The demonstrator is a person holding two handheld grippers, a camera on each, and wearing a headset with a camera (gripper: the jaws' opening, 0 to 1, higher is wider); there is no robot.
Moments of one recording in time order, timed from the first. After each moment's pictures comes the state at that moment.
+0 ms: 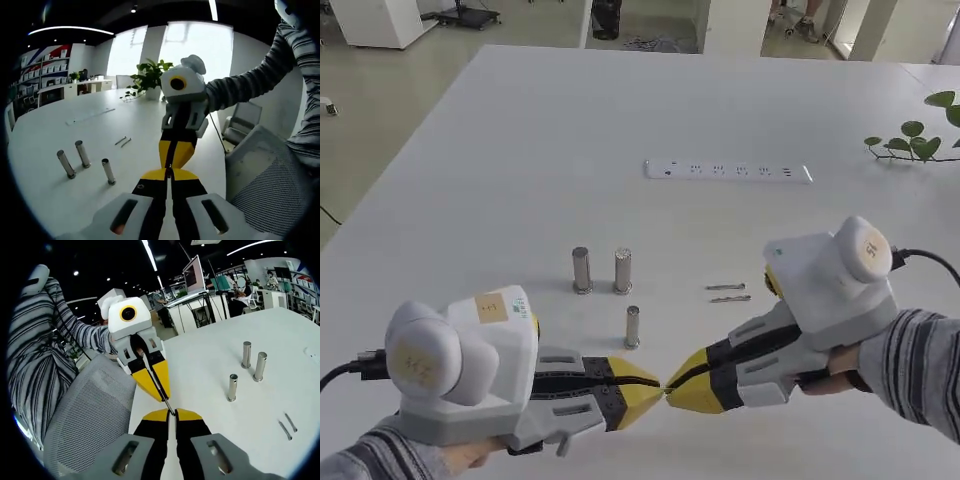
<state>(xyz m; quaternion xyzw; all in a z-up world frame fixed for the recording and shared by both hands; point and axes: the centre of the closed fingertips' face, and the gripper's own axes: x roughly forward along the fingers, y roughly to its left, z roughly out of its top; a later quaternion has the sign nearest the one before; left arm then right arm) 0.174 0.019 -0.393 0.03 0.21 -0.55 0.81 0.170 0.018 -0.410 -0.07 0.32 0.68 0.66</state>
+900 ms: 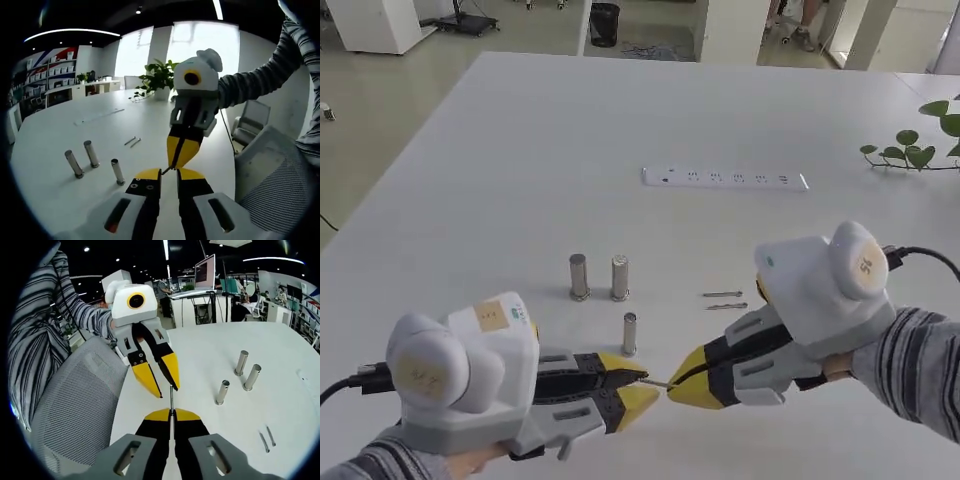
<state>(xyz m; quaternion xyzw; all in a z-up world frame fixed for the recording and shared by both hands) 0.188 0.023 -0.396 0.04 0.21 -0.51 0.83 0.185 0.011 -0.415 -0.18 0.29 0.66 0.67</state>
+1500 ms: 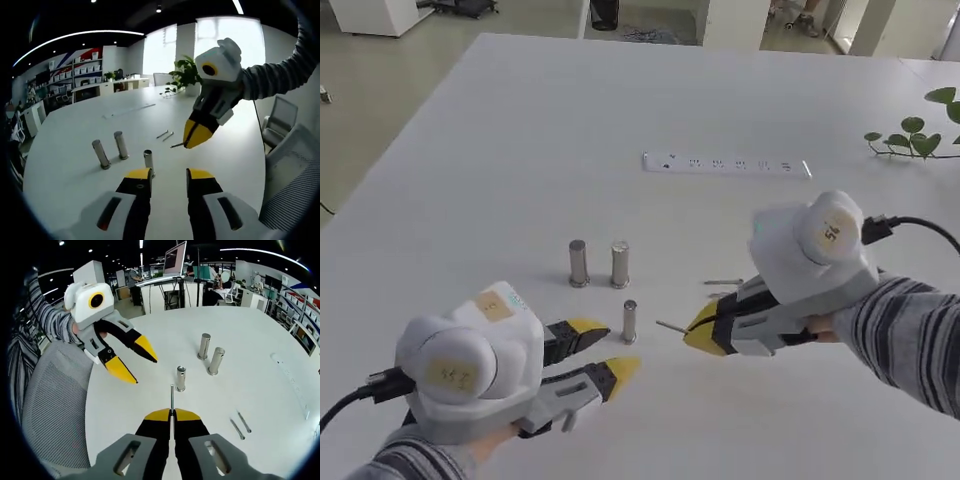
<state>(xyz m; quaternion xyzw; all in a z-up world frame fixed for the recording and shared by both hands) 0.226 0.050 -0.420 0.06 0.21 -0.39 0.89 0.244 -0.009 -0.434 -0.22 0.34 0.55 0.73</state>
